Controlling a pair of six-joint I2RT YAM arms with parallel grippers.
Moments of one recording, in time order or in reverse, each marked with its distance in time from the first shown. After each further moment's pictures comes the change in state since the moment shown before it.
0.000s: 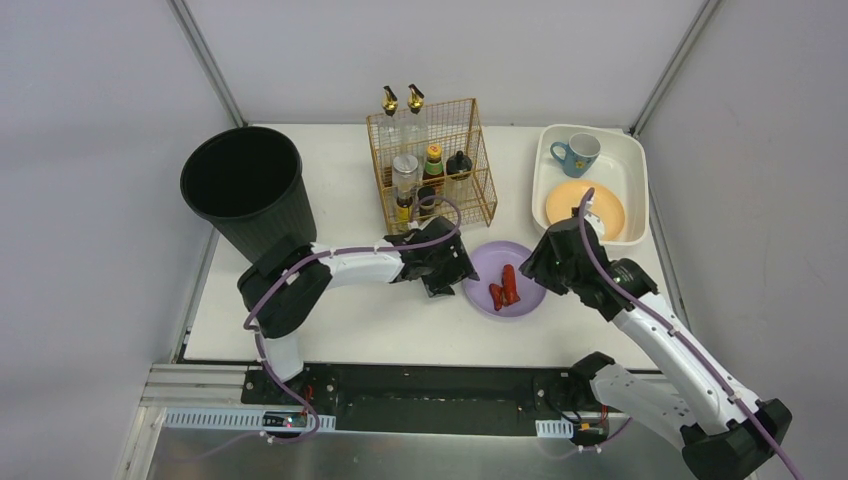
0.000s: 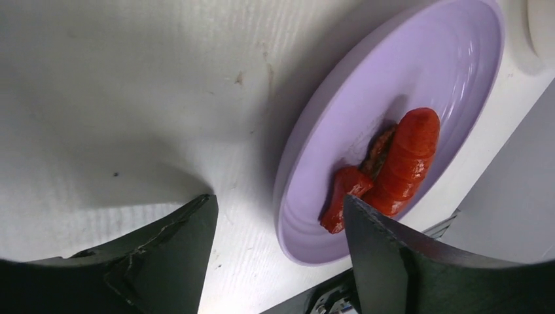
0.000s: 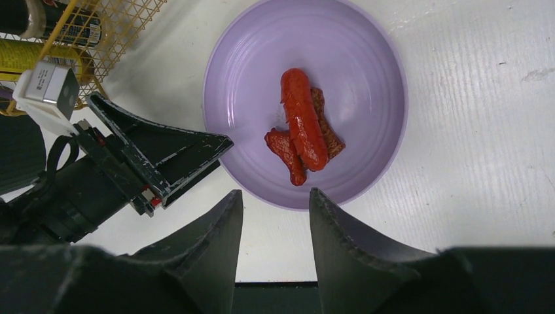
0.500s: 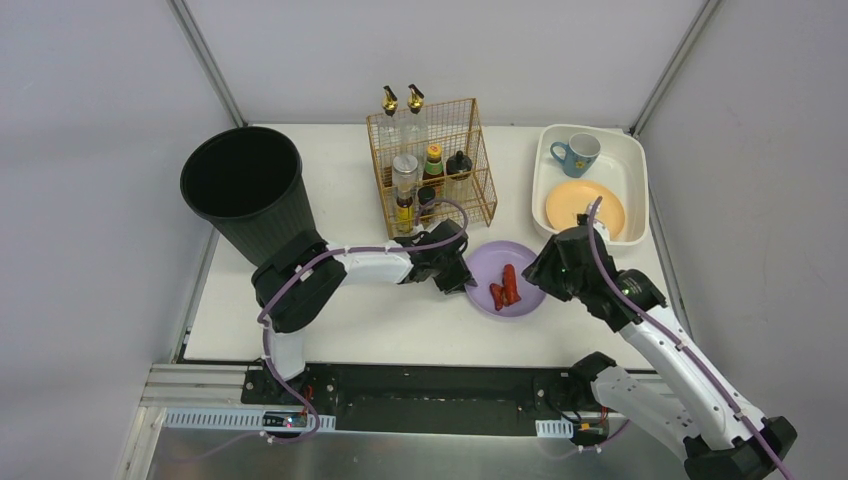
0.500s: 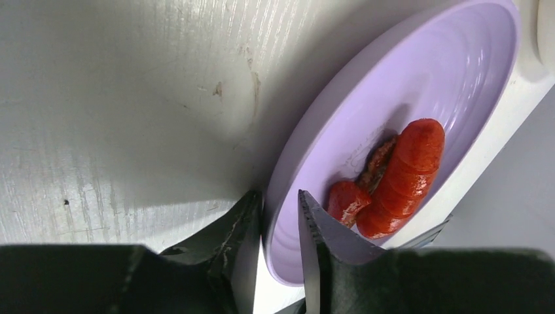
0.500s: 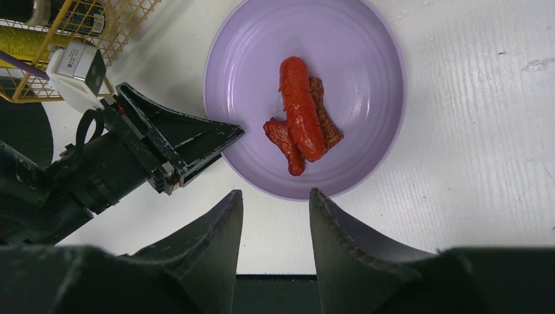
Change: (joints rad) left arm -0.027 0.081 0.039 0.049 -0.019 -0.050; right arm -0.011 -0.085 -0.049 -0.007 -0.031 -0.008
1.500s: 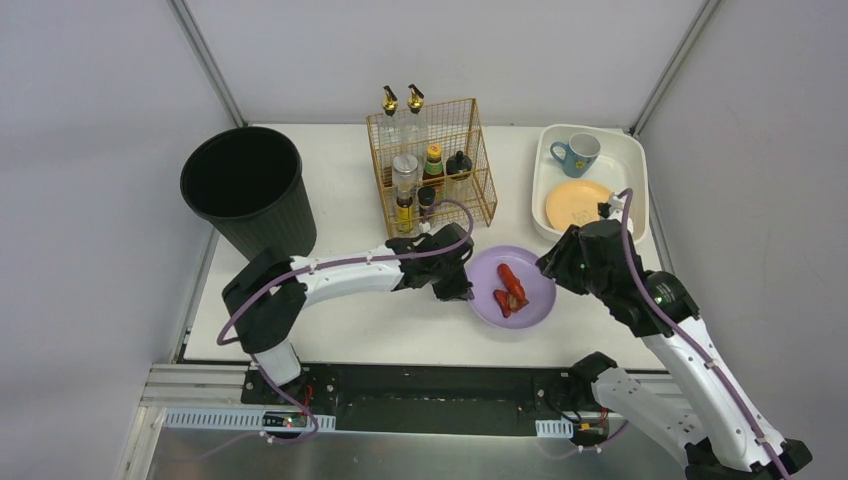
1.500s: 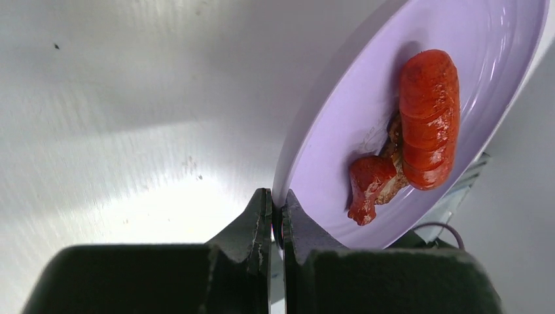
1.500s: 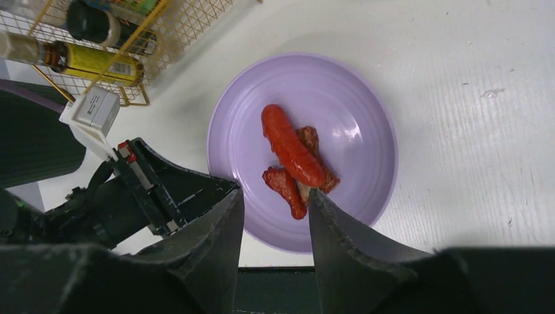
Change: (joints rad) left arm -0.095 -0.159 0.034 -0.225 -0.025 0.085; right arm -0.008 -0.051 0.161 -0.125 0.035 -0.051
